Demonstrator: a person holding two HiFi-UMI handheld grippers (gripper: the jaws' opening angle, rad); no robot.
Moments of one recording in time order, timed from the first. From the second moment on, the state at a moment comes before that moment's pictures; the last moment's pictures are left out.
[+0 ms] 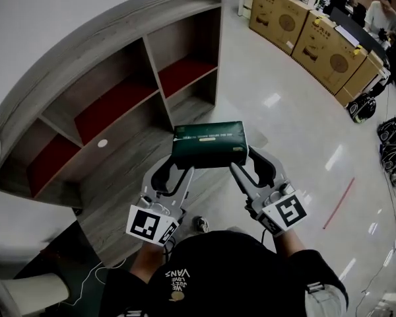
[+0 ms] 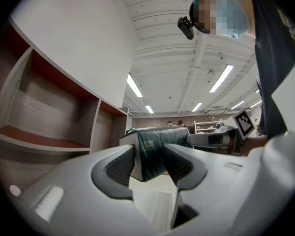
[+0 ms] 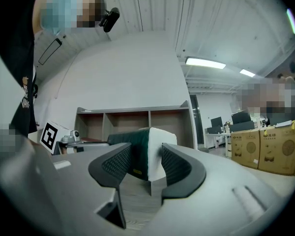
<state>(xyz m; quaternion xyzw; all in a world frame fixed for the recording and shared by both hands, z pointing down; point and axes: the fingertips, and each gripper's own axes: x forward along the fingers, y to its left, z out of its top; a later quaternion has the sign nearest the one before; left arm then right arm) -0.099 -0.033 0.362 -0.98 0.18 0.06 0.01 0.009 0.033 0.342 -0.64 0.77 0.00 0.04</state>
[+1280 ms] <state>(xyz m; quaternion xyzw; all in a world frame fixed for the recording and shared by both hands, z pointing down) 0.001 -0.175 0.385 -0.94 0.32 0.03 0.04 0.122 -0.147 0.358 -0.52 0.85 0.03 0.04</state>
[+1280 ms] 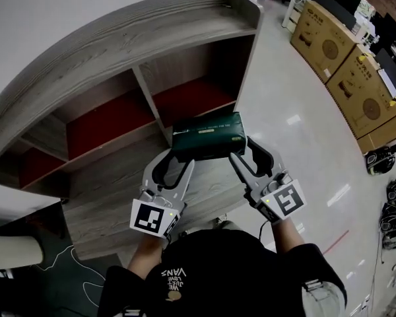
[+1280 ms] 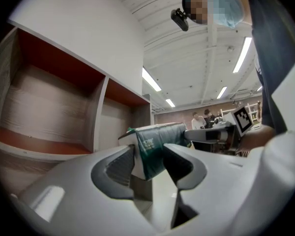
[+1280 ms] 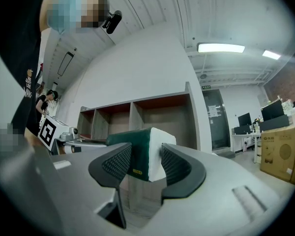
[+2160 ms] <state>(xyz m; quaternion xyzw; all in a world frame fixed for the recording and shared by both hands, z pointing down) 0.017 -0.235 0.416 -0.90 0.42 -0.01 0.06 0.139 -0.231 0.388 -0.45 0.89 0.05 0.04</state>
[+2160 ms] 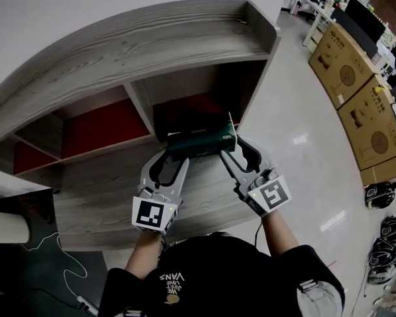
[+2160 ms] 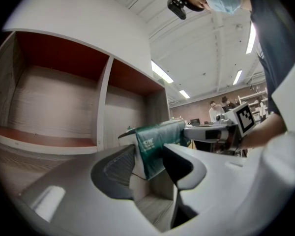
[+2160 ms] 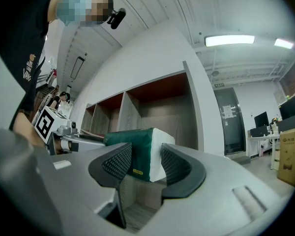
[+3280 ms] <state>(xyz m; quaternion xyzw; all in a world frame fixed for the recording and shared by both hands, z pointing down) 0.027 -0.274 0.430 -0.87 0.48 -0.05 0.02 0.150 -0.284 0.416 -0.48 0.88 0.03 0.01</state>
